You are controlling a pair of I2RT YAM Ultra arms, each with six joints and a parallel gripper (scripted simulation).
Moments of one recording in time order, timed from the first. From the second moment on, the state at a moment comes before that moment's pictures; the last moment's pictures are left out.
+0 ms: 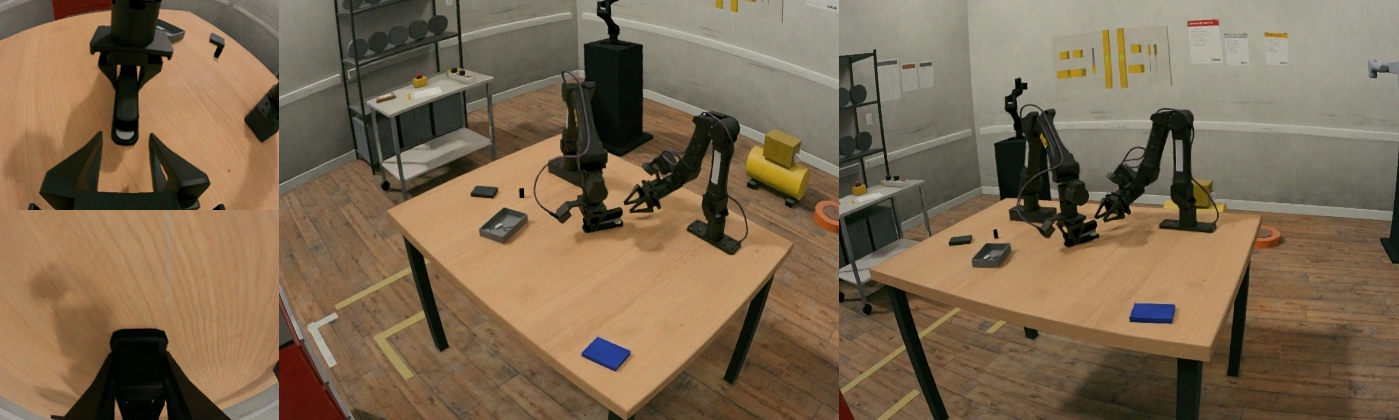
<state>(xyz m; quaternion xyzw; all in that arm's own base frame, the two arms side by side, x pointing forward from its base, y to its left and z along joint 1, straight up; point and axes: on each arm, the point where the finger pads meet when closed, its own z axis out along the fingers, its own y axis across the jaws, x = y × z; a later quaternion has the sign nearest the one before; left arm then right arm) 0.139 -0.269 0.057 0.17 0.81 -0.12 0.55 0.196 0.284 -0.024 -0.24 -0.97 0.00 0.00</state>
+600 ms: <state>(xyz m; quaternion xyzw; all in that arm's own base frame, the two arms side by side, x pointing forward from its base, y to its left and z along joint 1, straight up) 0.160 -0.281 0.049 0.17 0.81 -0.13 0.55 0.196 0.284 -0.024 -0.24 -0.97 0.00 0.00</state>
